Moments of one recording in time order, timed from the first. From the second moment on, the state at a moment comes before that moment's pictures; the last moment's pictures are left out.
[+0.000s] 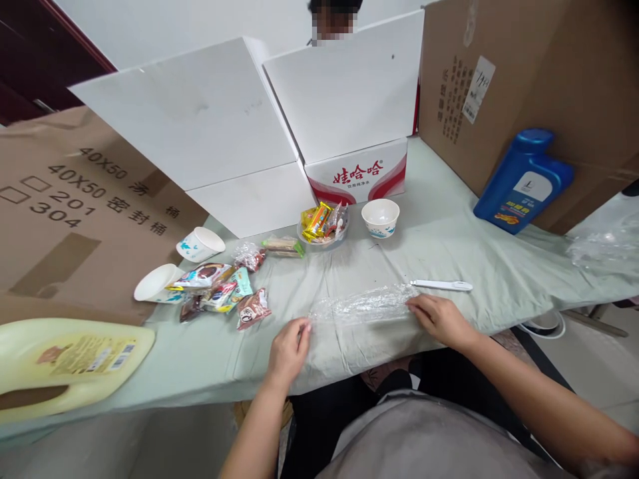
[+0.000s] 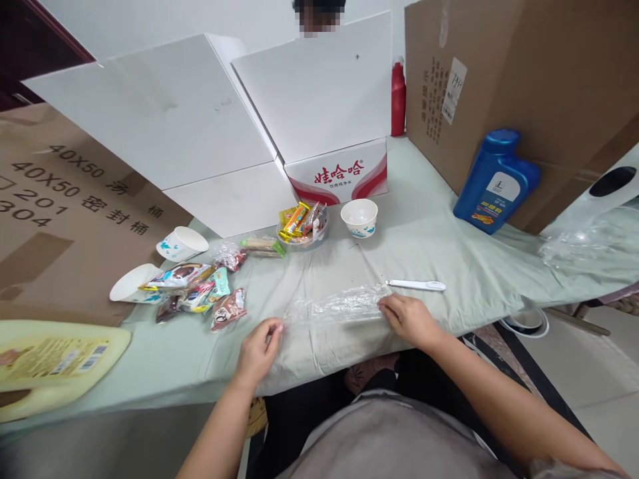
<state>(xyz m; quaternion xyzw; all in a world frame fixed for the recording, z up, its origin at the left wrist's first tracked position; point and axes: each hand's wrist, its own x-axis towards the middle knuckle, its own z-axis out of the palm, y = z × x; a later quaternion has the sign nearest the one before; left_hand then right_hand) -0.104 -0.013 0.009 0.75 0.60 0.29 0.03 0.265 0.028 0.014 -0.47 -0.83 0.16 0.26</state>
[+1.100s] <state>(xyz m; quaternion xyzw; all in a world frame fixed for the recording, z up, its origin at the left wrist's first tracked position) 0.025 -0.026 0.011 0.86 0.47 0.15 0.09 0.279 -0.014 0.036 -0.35 -0.91 0.12 0.19</state>
